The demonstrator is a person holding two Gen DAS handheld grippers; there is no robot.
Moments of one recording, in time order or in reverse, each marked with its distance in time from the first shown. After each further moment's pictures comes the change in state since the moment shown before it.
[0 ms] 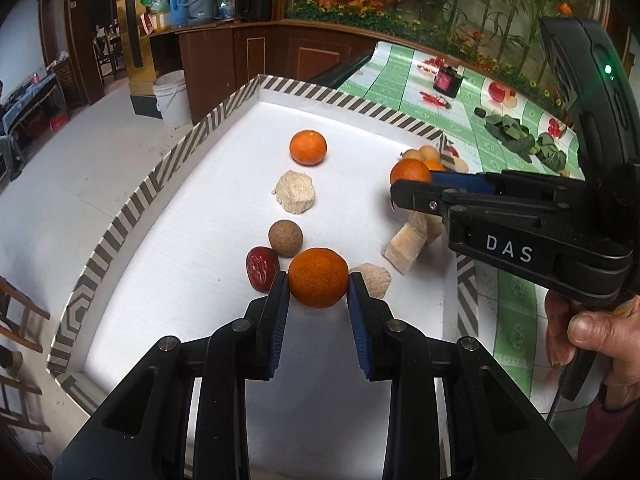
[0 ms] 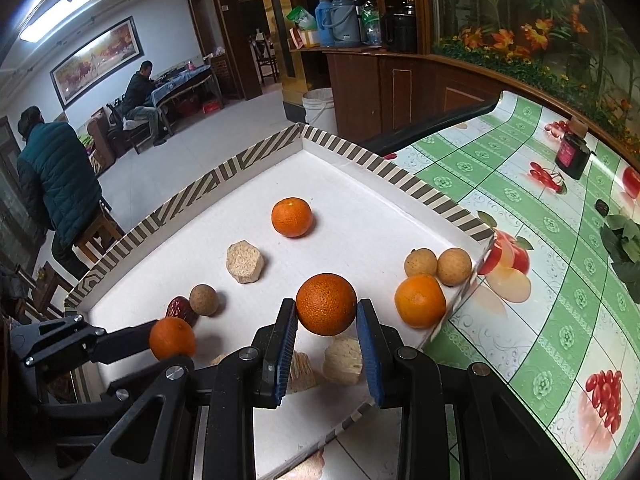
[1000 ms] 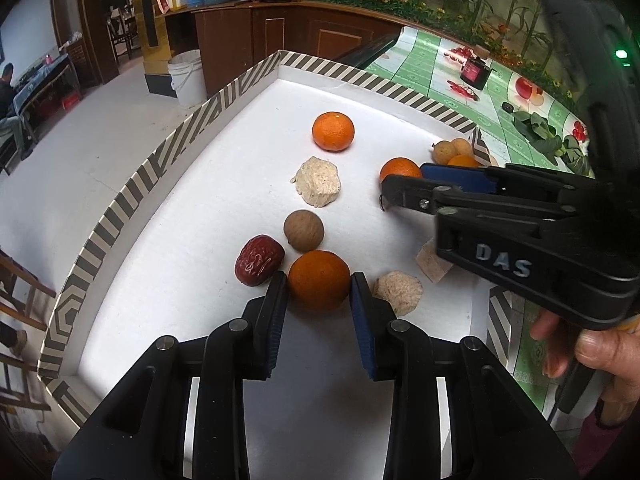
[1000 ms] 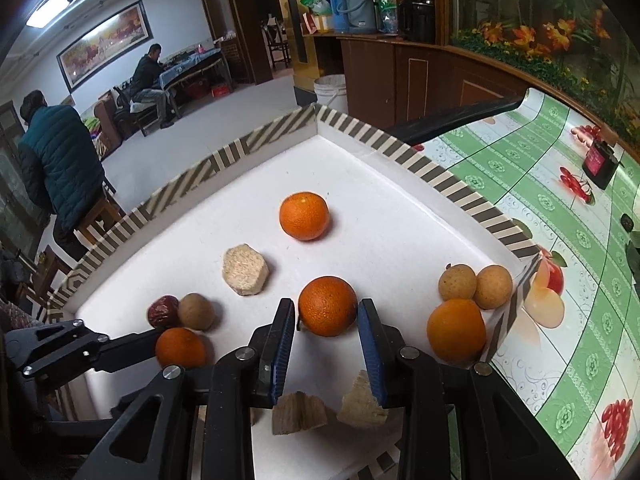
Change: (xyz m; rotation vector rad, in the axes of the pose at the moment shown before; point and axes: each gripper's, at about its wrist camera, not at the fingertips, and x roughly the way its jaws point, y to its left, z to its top) left arm 0.020 0.007 0.007 -0.053 0.060 0.048; right arm 0.030 0.008 0.011 -0.036 0.040 0.026
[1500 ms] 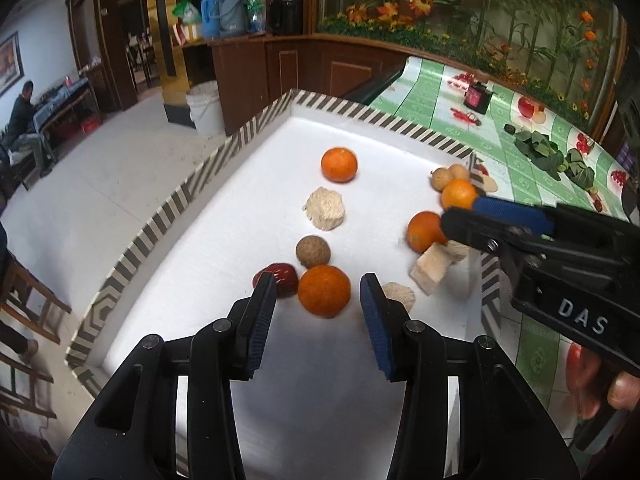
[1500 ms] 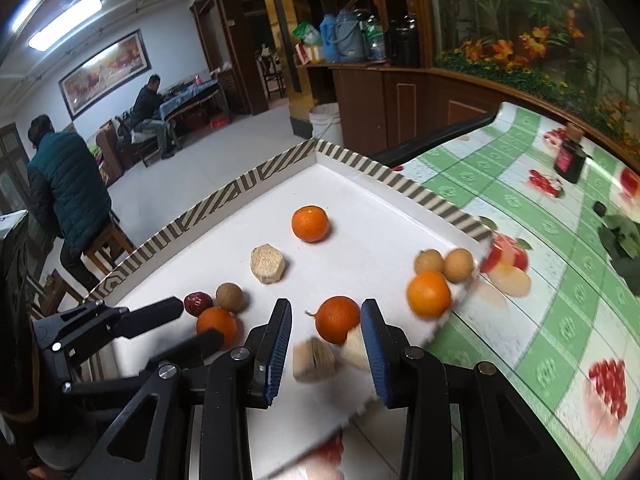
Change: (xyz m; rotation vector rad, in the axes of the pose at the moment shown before) left arm -0.027 -0.011 -0.008 0.017 -0.146 0.074; right arm -0.054 0.002 -0.029 0.055 -0.119 -0.005
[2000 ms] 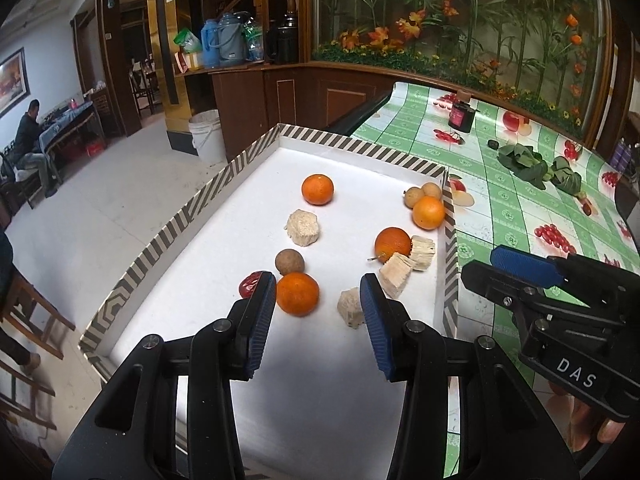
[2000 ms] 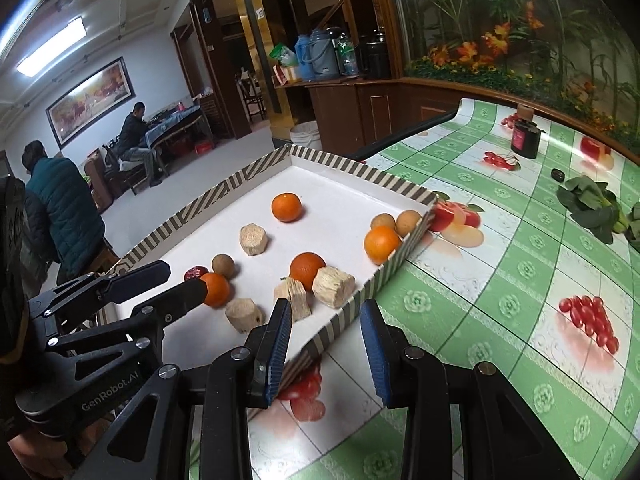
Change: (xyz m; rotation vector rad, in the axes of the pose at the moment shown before) left arm -0.026 -0.023 -0.007 0.015 -0.091 0.018; right arm -0.040 -0.012 -0.041 0.066 -0.068 -0.037
